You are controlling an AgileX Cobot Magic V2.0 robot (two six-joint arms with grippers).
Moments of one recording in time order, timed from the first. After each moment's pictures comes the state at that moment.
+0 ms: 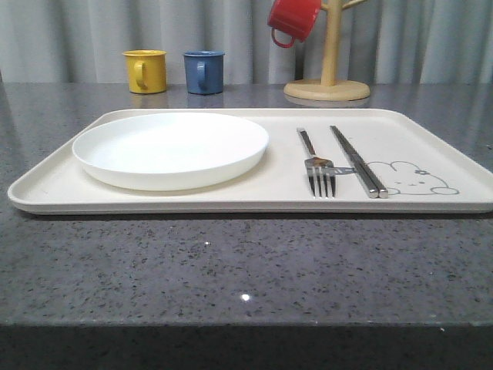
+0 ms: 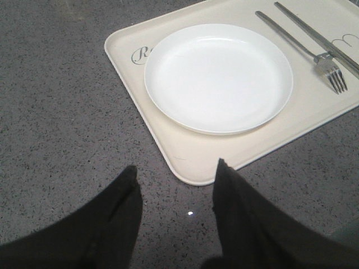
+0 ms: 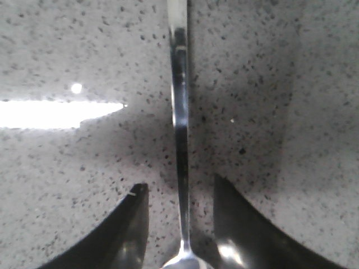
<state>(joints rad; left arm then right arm) -0.42 0.66 -0.79 -0.05 0.80 0.10 -0.30 1.78 -1.50 0.04 1.23 -0.26</state>
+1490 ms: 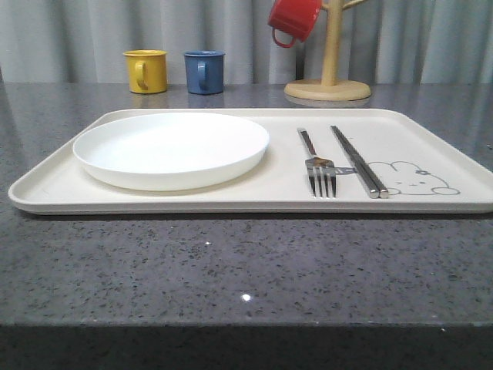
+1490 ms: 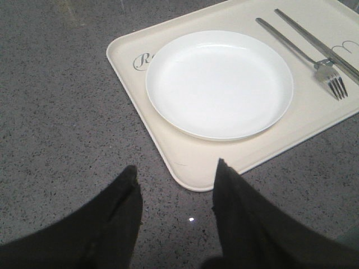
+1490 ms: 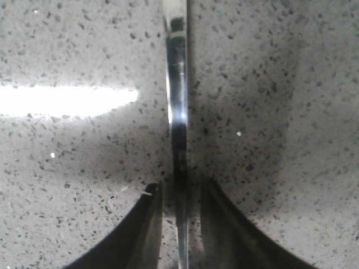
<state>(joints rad) -0.42 0.66 -0.79 -0.05 0.79 0.10 -0.30 1.82 -1.50 0.03 1.23 -0.26</state>
